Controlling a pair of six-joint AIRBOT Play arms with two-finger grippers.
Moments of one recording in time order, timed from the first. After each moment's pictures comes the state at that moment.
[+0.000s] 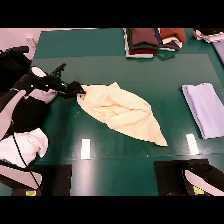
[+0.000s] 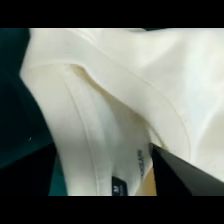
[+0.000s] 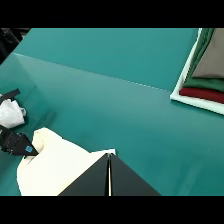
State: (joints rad) left arm -0.06 -1.67 1.31 0.83 -1.02 -1.31; right arm 0.15 -1.03 1.76 -1.22 1.22 1.54
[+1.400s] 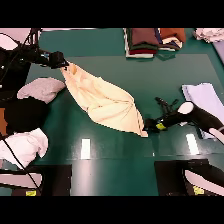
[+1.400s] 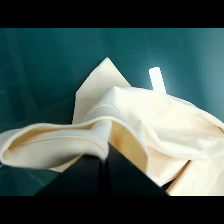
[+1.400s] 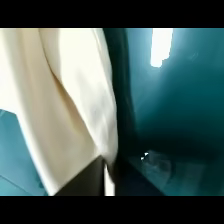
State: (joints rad) left arm -0.02 -1.53 1.64 0.94 -1.11 -1.30; right arm 0.17 -1.16 0.59 -0.91 1.04 1.44
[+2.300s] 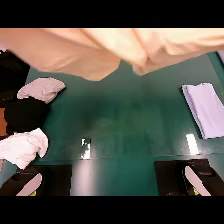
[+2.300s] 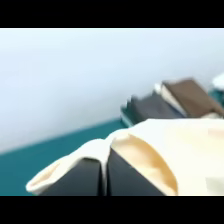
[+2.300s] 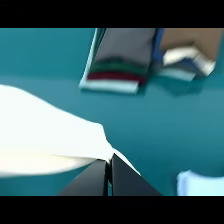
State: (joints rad) left arm 0.01 -0.90 1.97 1.13 -1.05 -1.31; right arm -0.17 -0.71 1.61 -1.33 1.27 1.50
